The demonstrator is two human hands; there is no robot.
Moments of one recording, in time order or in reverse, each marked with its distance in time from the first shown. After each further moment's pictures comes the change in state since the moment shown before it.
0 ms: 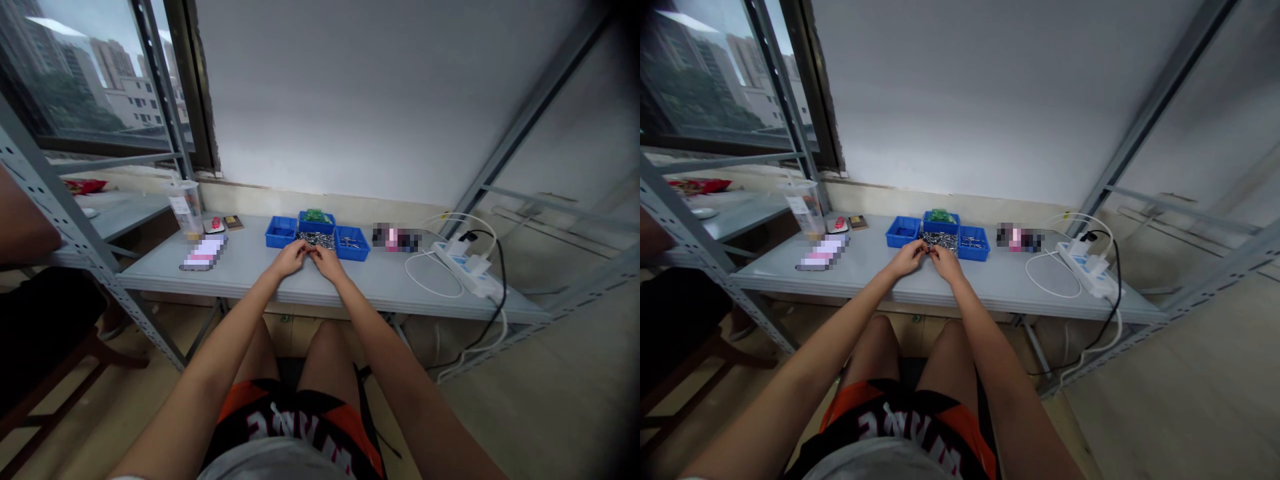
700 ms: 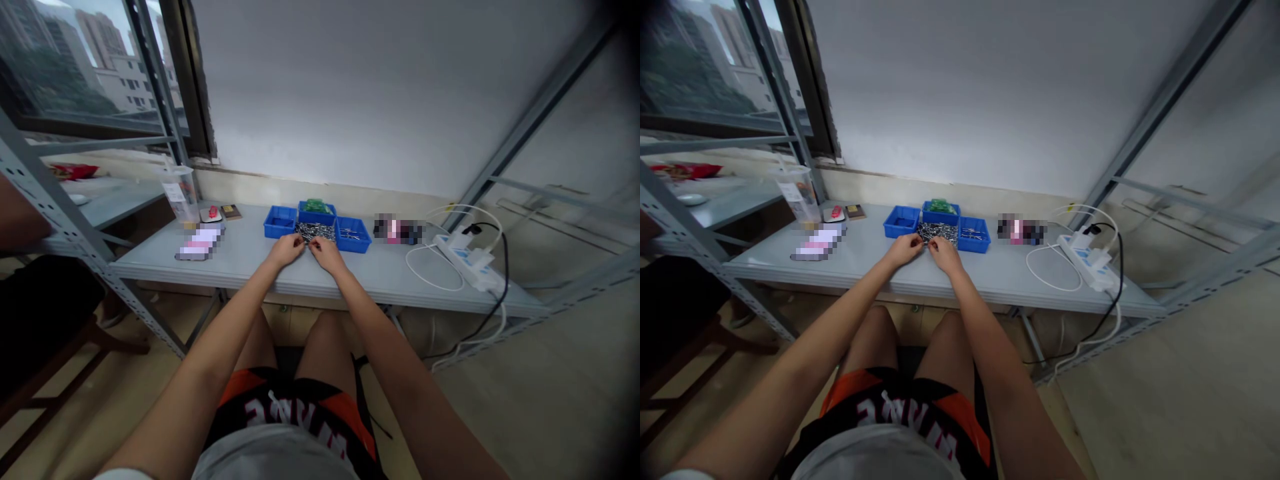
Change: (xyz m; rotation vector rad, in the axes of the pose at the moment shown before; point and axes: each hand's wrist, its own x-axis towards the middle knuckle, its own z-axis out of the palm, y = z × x) left_hand 0.000 -0.011 0.005 0.114 -0.042 -0.225; right_hand 0.004 0.006 0.004 -0.058 0.028 -0.031
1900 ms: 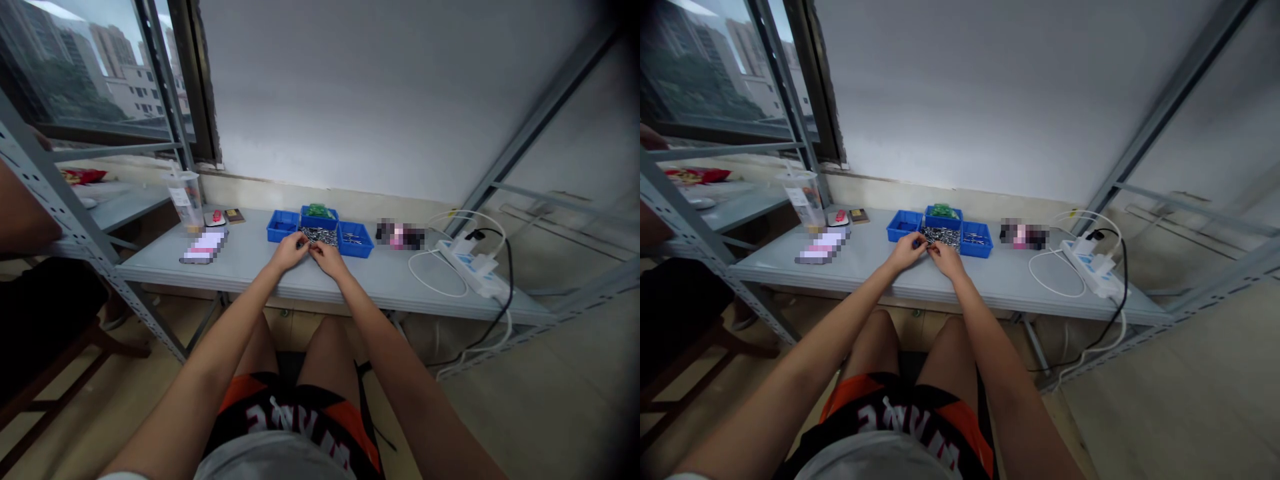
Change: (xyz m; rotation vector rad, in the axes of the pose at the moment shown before) left_hand -0.003 0.010 -0.007 -0.112 0.156 0.121; right_hand -0.004 -0.007 -0.005 0.070 -0.035 0.008
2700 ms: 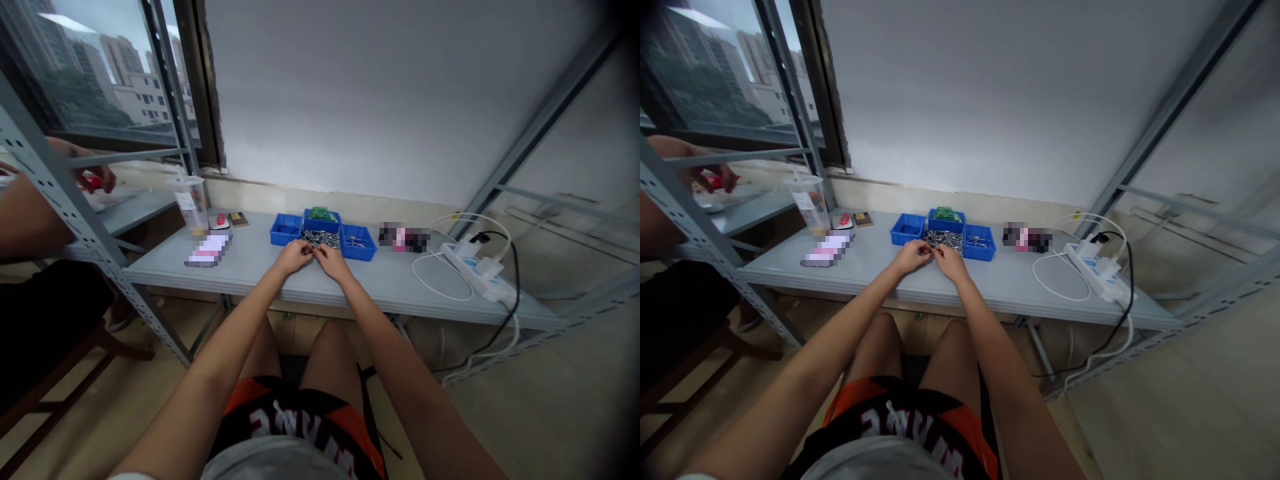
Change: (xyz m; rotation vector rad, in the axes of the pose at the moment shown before) left_hand 0.001 -0.005 0.001 0.115 -0.145 0.005; right_hand -0.001 -0.005 -0.003 0.006 0.032 0.017
